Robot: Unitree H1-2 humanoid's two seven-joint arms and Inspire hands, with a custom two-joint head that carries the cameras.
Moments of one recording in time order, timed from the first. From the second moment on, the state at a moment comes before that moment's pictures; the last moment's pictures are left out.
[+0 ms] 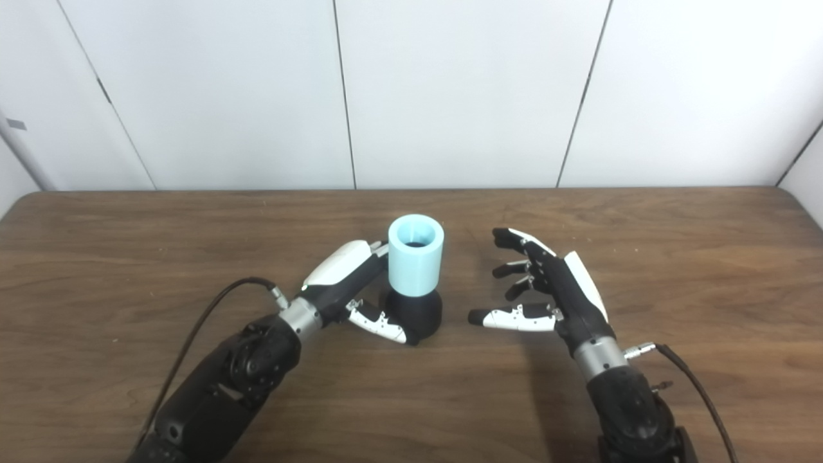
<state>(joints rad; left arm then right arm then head) -0.48 0.22 -0.44 0.16 0.57 0.07 -0.28 -0.16 -0.19 0.02 -0.17 -0.22 0.19 0.14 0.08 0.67</state>
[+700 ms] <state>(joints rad) -0.36 0.20 -0.15 0.13 0.31 0.06 -0.20 -0.17 -0.14 -0.03 -0.16 -0.18 0.07 0.02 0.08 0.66</state>
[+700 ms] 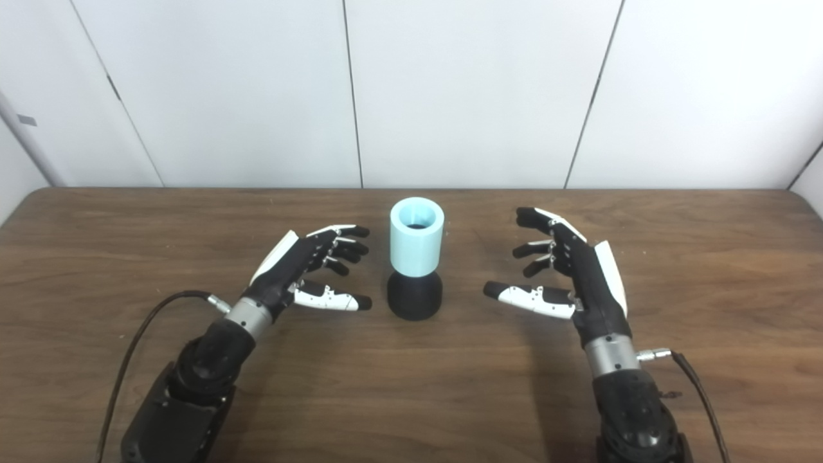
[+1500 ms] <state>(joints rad) -0.27 0.08 0.11 -0.06 -0.18 0.20 -0.22 -0.17 -0.11 -0.05 -0.21 -0.09 0.09 0.02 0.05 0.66</state>
